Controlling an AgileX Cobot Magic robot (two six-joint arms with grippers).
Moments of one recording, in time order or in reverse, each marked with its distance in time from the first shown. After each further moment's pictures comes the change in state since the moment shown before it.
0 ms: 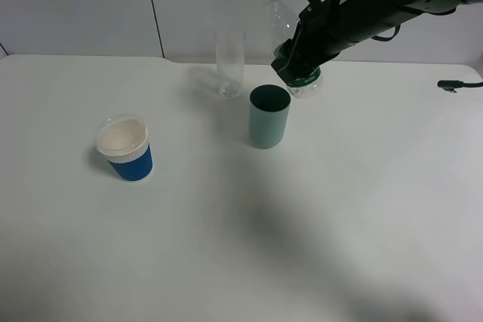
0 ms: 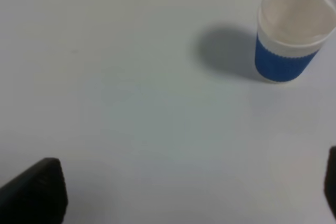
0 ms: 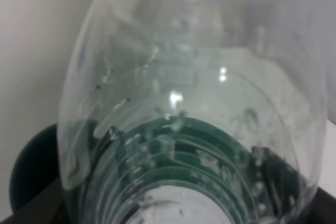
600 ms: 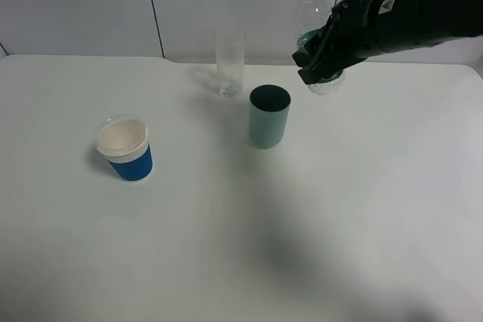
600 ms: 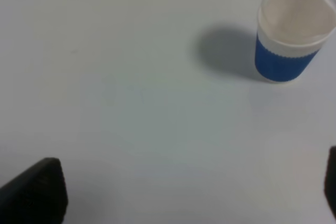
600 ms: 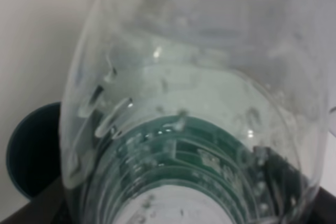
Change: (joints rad) left arm 0.000 0.000 0.000 0.000 0.001 0.000; right arm 0.001 -0.206 0.250 -0.169 -0.220 0.258
